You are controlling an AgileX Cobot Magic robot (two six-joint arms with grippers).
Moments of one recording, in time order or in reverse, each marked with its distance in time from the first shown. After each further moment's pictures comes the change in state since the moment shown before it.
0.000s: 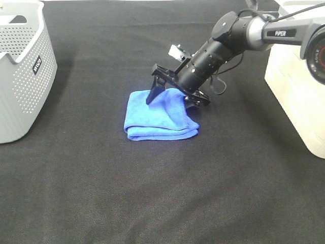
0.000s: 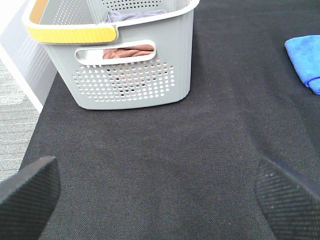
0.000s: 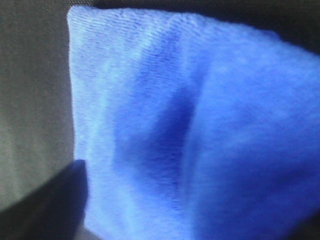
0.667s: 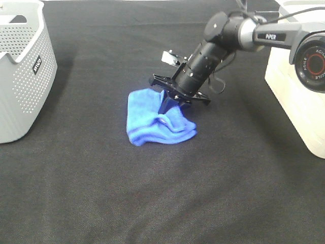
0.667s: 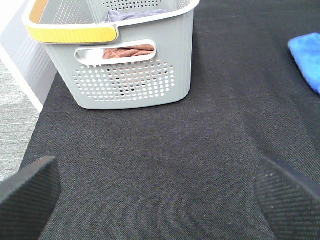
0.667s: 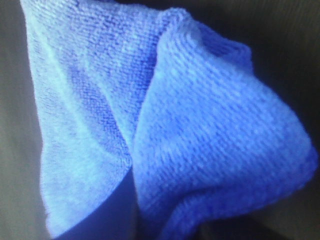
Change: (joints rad) left arm 0.000 0.000 0.000 0.000 0.000 0.000; right arm 0.012 0.019 -0.122 -0.136 0.157 -0.037
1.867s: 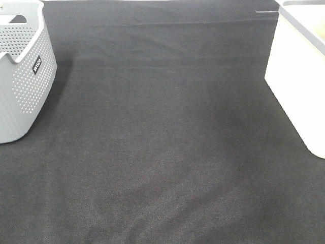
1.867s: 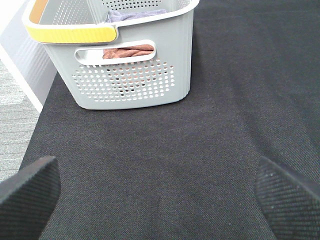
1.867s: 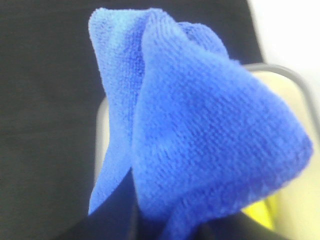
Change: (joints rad) left arm 0.000 0.000 0.000 0.000 0.000 0.000; right arm -0.566 -0.576 -0.245 -0.390 0.071 0.018
